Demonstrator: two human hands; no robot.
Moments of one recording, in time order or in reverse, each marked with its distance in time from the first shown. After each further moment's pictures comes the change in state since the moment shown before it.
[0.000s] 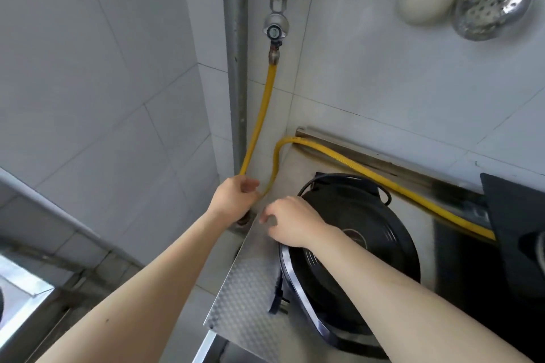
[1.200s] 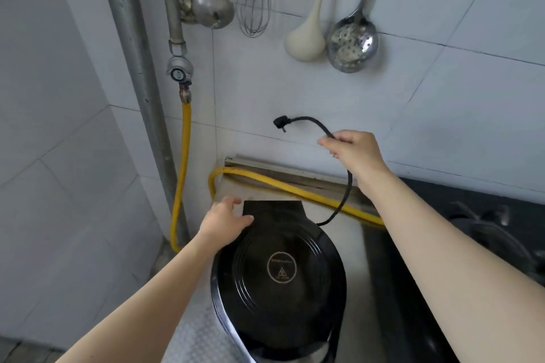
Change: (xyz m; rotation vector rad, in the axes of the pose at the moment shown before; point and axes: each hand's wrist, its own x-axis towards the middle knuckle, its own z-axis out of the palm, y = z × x) left_hand 0.013 0.076 0.073 0.139 -0.200 0.077; right_hand -0.074 0.139 -0.162 0.831 0.850 0.432
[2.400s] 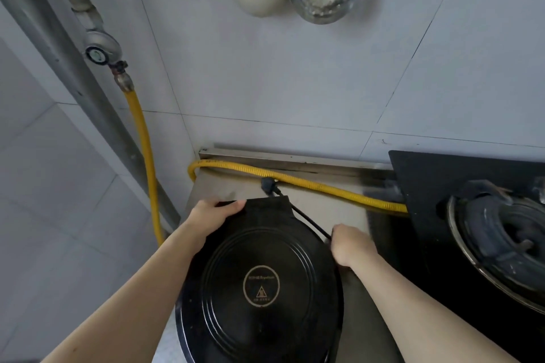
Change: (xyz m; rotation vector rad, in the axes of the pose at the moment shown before) left_hand 0.052 0.016 0.035 -0.374 -0.151 -0.271; right_hand -0.023 0.193 0.019 -0.932 -0.405 0.402
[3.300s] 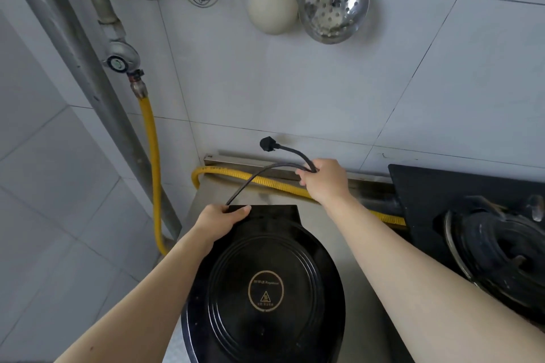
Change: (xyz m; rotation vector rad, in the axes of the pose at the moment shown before) left_hand 0.000 0.000 0.005 0.059 0.004 0.028; right_hand 0.004 -0.078 -0.089 0.716 0.300 -0.250
